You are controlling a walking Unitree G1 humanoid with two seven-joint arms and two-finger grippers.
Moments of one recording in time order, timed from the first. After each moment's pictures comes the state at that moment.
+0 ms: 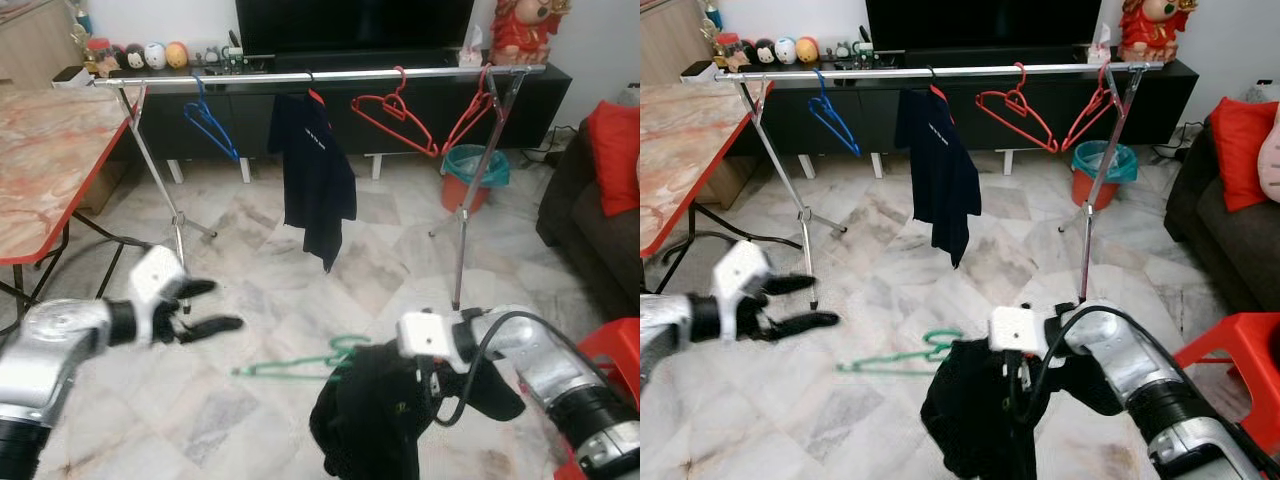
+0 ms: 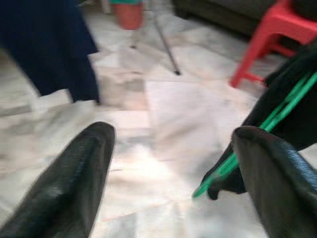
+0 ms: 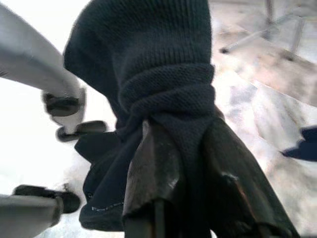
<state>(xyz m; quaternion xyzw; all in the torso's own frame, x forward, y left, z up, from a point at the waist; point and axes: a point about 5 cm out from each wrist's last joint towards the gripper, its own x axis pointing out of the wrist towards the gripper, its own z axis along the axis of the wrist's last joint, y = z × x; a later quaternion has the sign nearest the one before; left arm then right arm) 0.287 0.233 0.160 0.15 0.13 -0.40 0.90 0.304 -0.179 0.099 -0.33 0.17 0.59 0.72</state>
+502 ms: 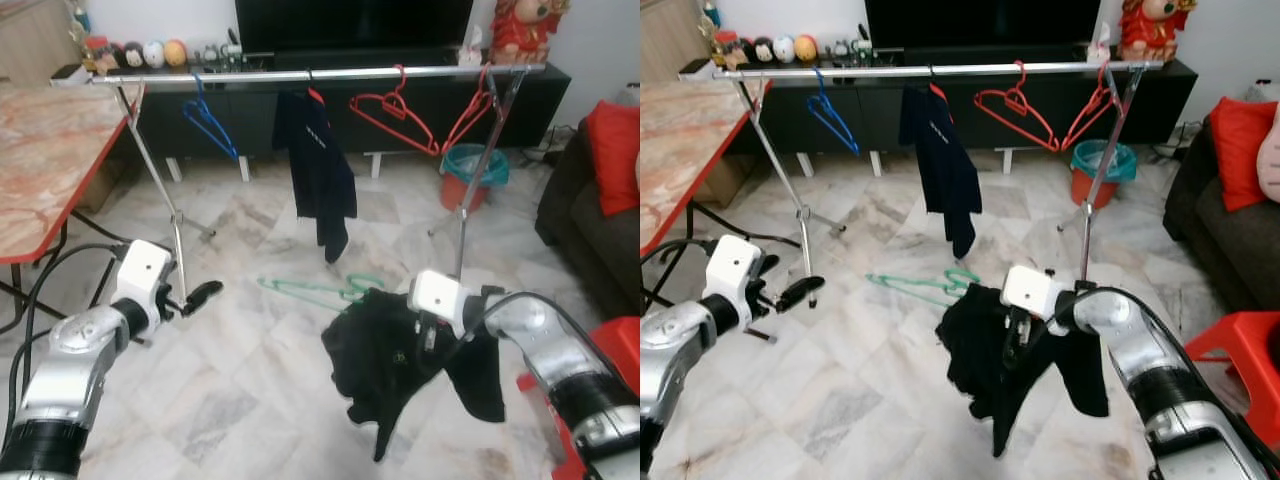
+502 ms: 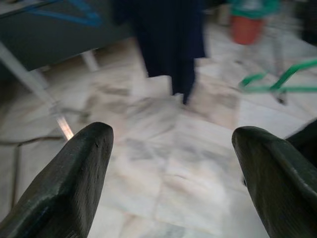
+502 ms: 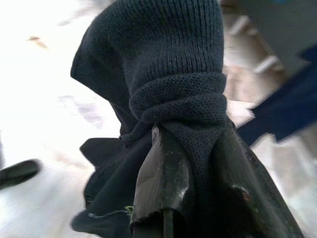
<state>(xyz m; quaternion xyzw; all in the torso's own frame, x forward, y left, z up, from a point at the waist) 0.312 0.245 0.134 0.11 0.10 -0.13 0.98 0.337 -0.187 0.118 -0.33 0.10 0.44 0.83</state>
